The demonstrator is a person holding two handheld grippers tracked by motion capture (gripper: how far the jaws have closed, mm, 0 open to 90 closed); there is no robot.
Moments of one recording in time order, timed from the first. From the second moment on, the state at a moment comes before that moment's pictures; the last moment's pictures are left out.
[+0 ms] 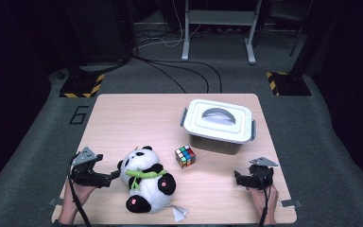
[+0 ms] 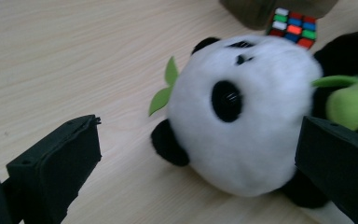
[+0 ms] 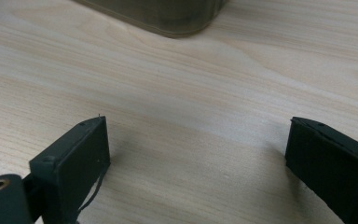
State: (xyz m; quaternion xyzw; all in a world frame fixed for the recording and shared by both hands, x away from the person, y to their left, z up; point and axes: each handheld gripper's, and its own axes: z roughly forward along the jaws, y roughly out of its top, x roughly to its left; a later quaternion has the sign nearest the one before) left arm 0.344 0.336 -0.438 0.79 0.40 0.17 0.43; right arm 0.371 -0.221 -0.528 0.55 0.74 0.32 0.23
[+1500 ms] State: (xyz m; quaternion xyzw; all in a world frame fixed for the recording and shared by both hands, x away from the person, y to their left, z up) left arm 0.328 0.288 -0.411 0.82 0.29 0.19 0.46; right arm 0.371 -0.222 -0.529 0.55 0.73 0.32 0.24
